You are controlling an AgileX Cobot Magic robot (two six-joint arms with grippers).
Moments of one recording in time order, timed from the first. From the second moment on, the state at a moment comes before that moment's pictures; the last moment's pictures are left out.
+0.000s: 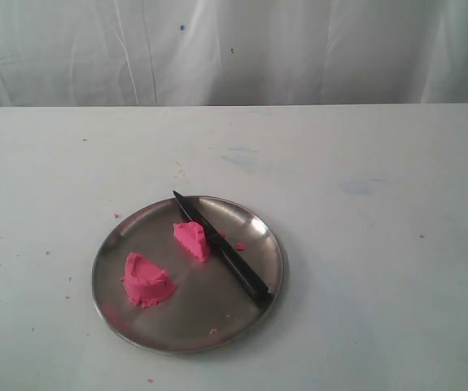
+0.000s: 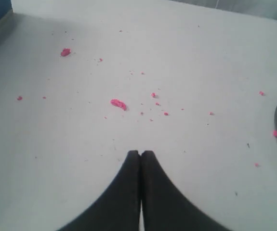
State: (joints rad) left arm 0.21 0.01 0.02 0.04 0.42 -0.17; right arm -0.13 0.01 0.00 0.00 0.34 -0.07
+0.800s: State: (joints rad) left arm 0.06 0.01 0.02 -0.02 0.42 0.10; right arm -0.13 0.01 0.00 0.00 0.34 -0.07
